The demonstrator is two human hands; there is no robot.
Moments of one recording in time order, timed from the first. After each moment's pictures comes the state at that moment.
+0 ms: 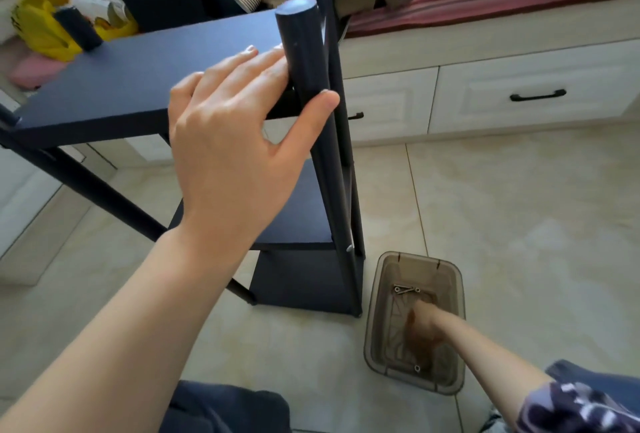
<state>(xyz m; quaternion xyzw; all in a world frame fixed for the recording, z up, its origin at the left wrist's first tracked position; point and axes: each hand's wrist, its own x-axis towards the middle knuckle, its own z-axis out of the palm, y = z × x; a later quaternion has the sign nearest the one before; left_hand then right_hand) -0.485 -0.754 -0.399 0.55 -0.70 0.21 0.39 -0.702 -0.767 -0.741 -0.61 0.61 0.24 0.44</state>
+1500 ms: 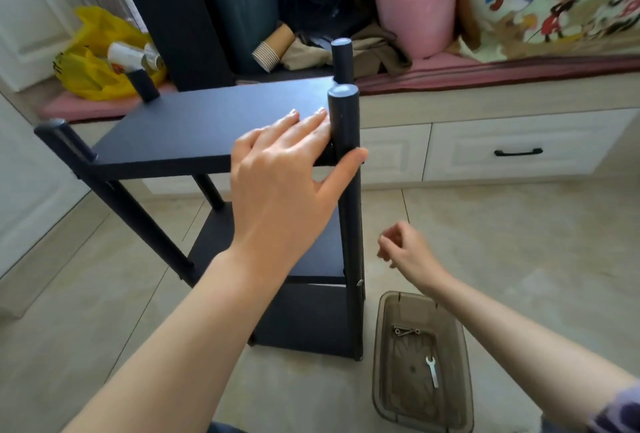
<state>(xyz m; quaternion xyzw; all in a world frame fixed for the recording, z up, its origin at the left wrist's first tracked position) -0.487 -0.750 -0.396 0.57 -0.71 0.18 0.38 -0.663 -0.823 -0.585 -0.62 0.56 -0.34 0.43</state>
